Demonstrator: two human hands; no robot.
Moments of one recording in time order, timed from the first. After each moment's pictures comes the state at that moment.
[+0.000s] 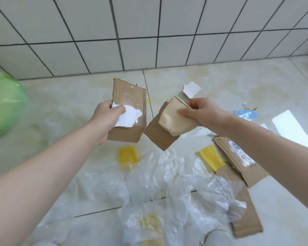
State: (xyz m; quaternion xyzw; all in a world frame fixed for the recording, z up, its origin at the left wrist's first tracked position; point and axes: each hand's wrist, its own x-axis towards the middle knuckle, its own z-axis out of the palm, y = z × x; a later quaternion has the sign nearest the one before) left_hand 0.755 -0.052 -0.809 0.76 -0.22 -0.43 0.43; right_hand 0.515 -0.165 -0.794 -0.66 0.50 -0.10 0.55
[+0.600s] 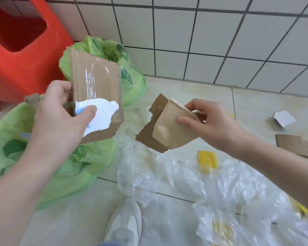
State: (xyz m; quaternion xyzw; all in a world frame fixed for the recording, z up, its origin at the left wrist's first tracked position) left_hand 0.885 0.226 -0.685 0.84 -0.25 -0.01 0.48; right_hand 0.709 0.016 -0.712 -0.83 0.25 -0.13 0.48
